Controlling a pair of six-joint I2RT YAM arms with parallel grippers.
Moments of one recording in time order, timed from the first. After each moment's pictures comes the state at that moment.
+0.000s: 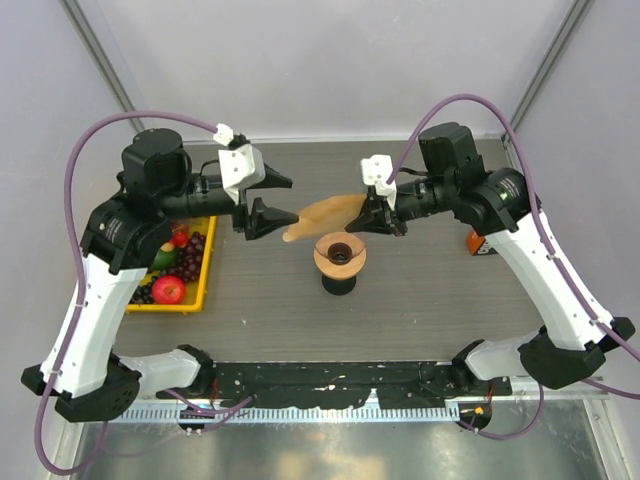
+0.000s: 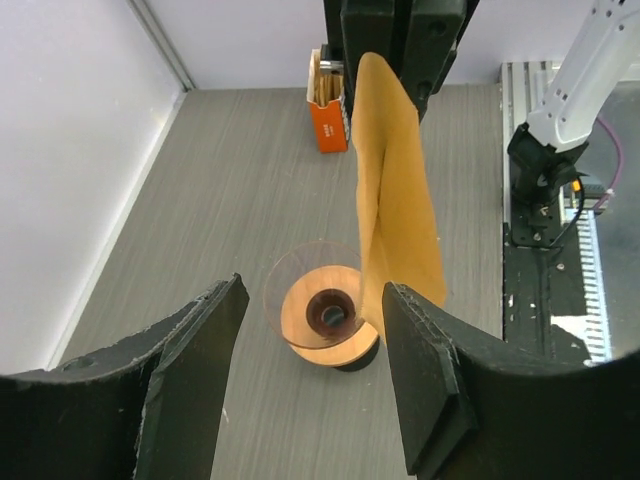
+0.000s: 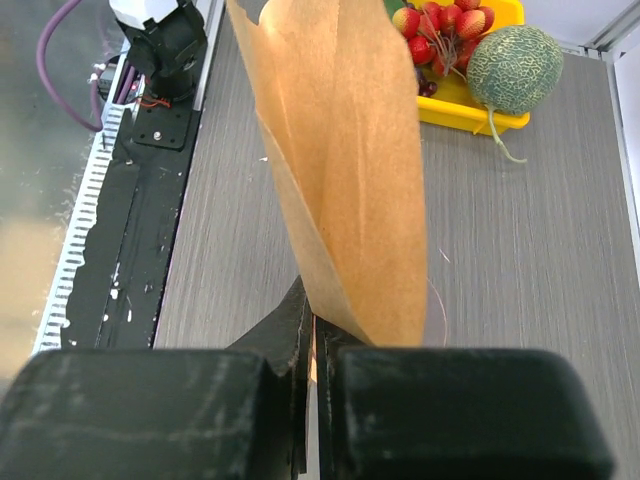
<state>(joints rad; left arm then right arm) -0.52 1.19 1.80 -0.84 0.79 0.37 0.61 1.35 1.79 -1.04 -0.86 -0.70</state>
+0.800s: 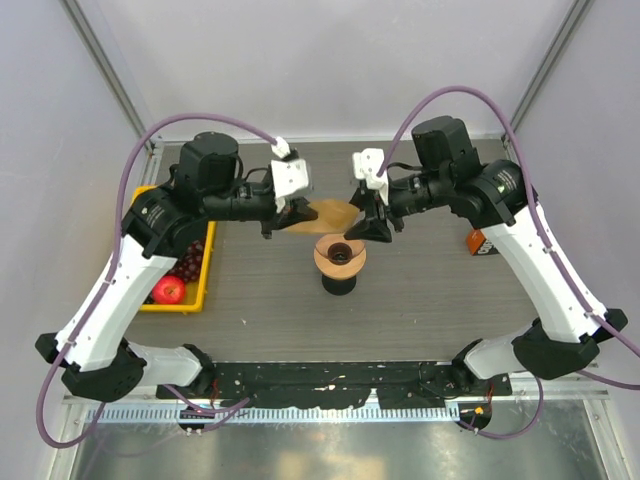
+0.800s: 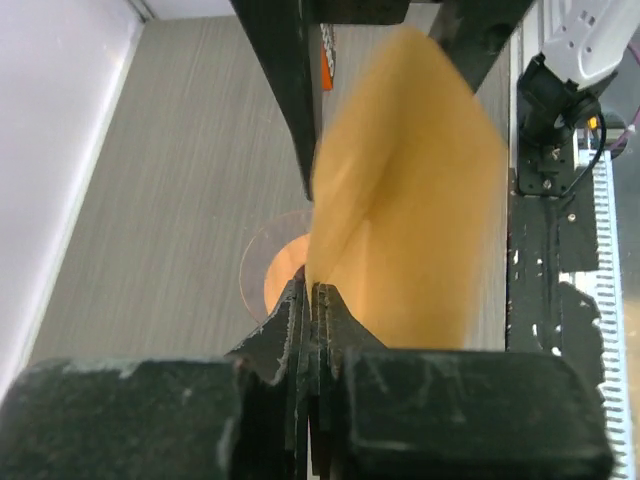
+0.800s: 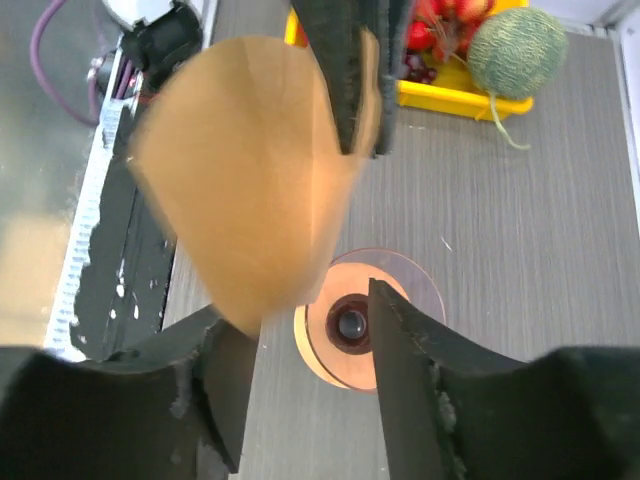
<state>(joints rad) -0.72 1.28 1.80 -0.92 0.58 0.52 0.65 1.41 1.90 -1.15 -0.81 -0.71</state>
